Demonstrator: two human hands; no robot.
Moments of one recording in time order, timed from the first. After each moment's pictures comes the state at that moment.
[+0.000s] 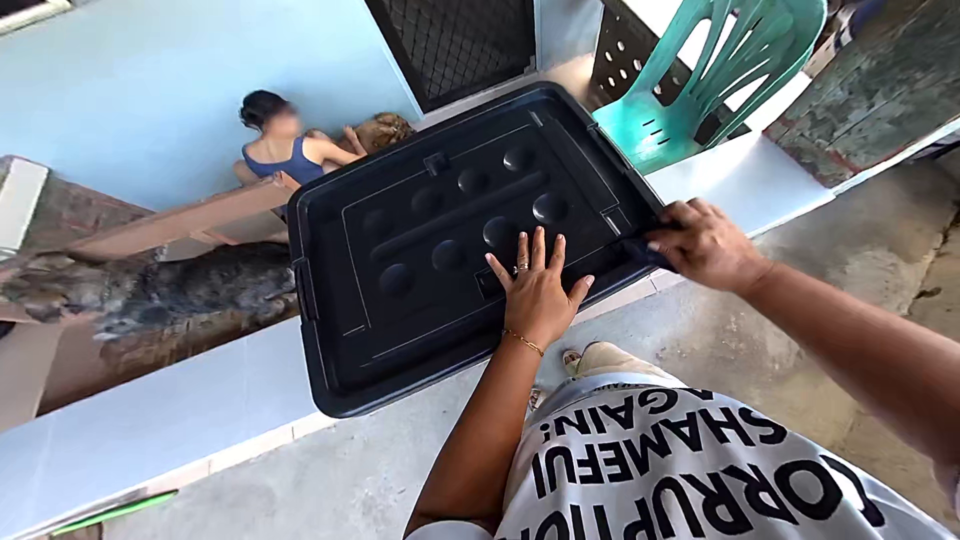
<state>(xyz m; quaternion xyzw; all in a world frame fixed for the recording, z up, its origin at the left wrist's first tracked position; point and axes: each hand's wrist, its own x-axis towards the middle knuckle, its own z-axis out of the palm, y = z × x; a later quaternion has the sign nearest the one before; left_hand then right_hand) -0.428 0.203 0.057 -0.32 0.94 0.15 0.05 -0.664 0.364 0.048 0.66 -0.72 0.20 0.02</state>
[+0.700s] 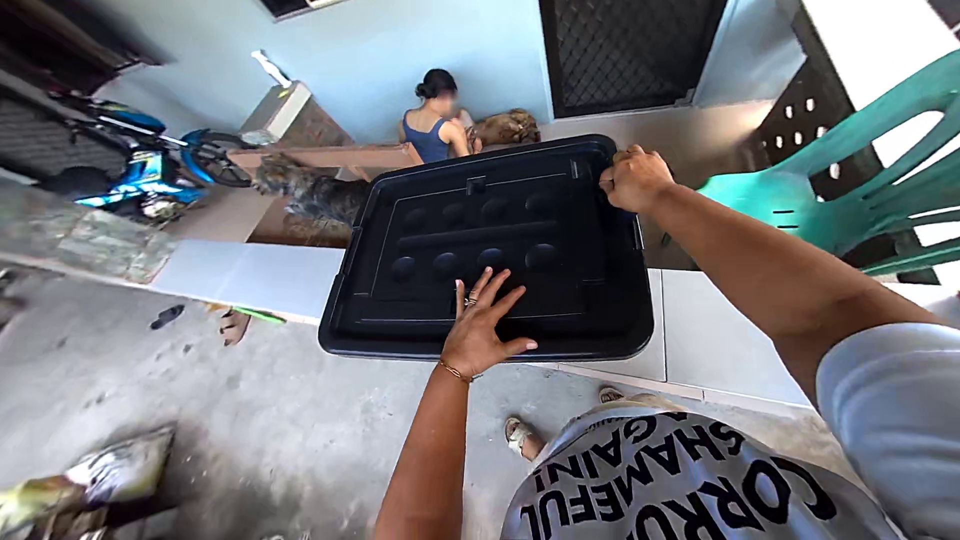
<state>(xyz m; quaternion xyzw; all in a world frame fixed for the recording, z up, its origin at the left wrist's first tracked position) -0.433 0.197 0.048 -0.44 0.88 0.15 -0.11 -0.799 0.073 0.080 0.73 -0.68 0.05 -0.07</state>
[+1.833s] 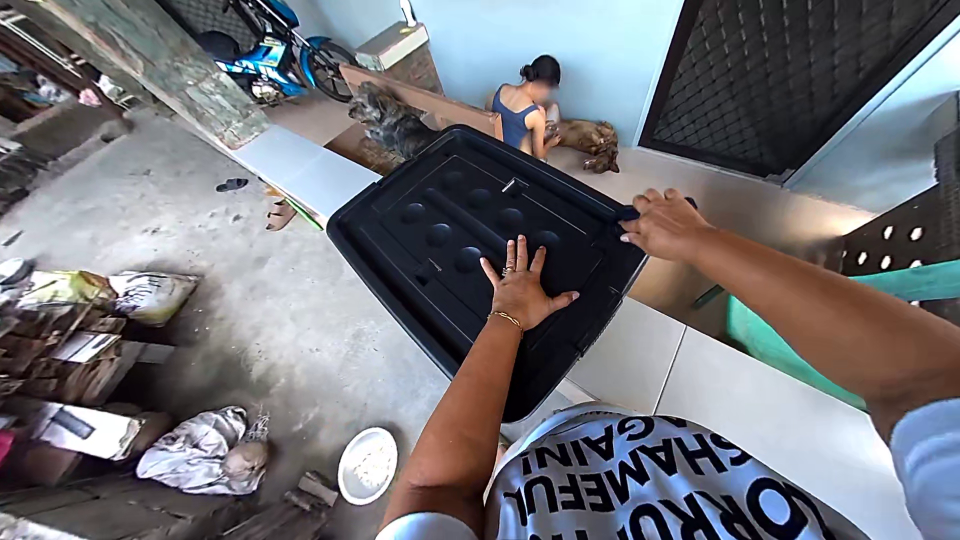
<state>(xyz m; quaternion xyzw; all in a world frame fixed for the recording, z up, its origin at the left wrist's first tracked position) -0.488 0.187 0.061 -0.70 0.70 0.16 0.02 -0.743 0.072 0.100 0.89 -0.43 -0.09 0.05</state>
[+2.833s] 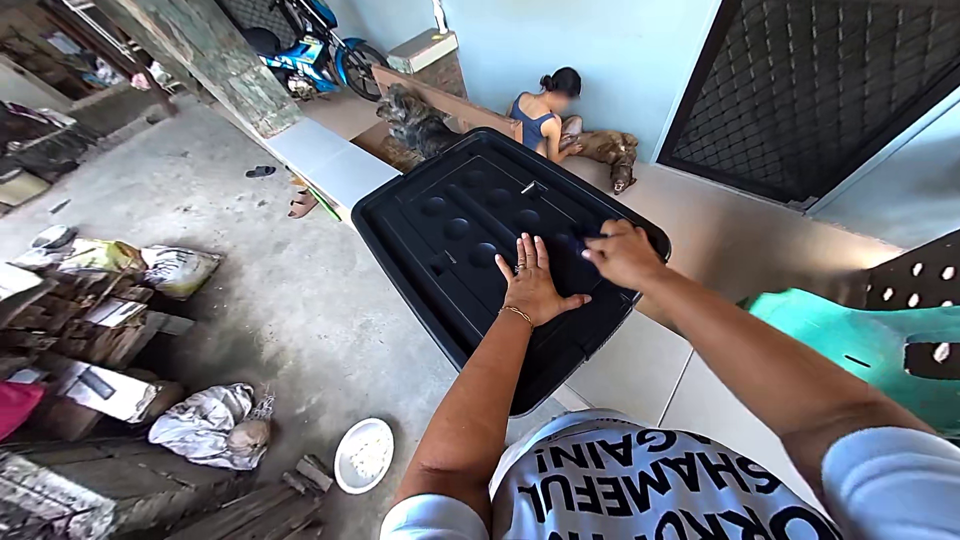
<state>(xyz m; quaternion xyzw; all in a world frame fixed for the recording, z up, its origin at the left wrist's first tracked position) -0.491 0.184 0.055 -0.72 0.68 0.16 -0.02 -0.673 0.107 0.077 0.86 -0.48 0.14 -0.14</state>
